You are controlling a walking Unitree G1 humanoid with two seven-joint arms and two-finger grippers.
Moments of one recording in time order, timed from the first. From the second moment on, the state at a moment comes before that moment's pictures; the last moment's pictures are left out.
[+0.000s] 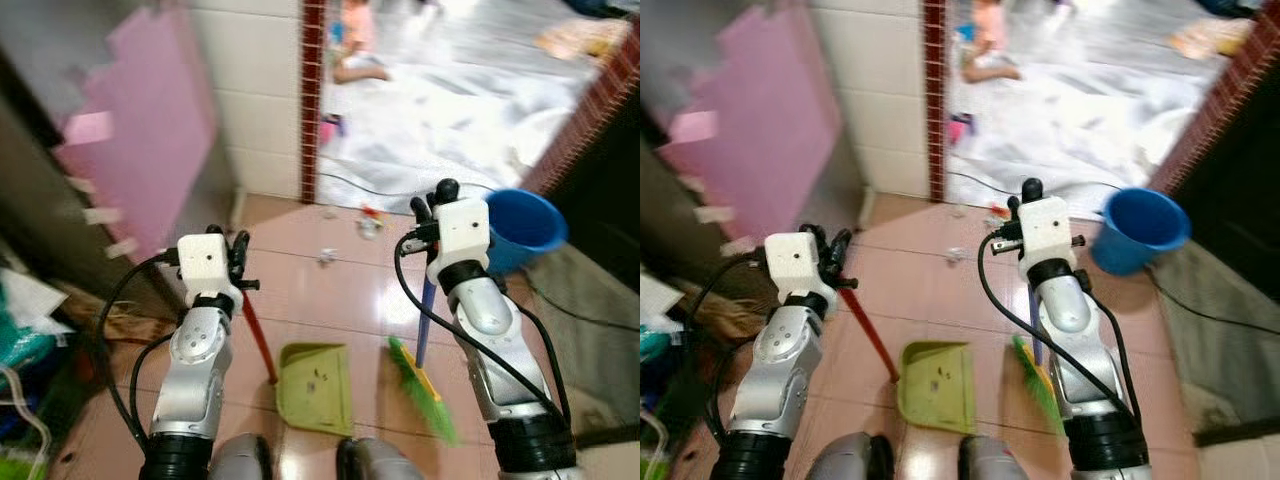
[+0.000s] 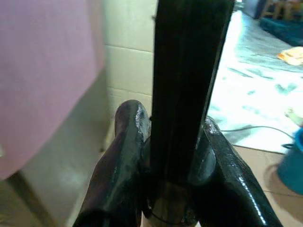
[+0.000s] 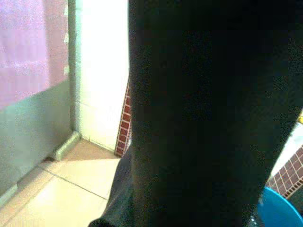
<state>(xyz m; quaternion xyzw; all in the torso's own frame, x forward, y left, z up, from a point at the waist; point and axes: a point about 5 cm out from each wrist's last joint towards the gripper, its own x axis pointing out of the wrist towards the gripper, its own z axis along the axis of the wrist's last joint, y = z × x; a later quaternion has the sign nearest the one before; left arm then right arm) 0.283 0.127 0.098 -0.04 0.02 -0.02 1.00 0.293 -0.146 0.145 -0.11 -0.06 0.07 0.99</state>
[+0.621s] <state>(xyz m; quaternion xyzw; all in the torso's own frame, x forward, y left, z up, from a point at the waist) 0.283 0.130 0.100 -0.04 0.02 -0.02 1.00 0.293 -0.142 0.145 -0.10 -0.06 0.07 0.99</state>
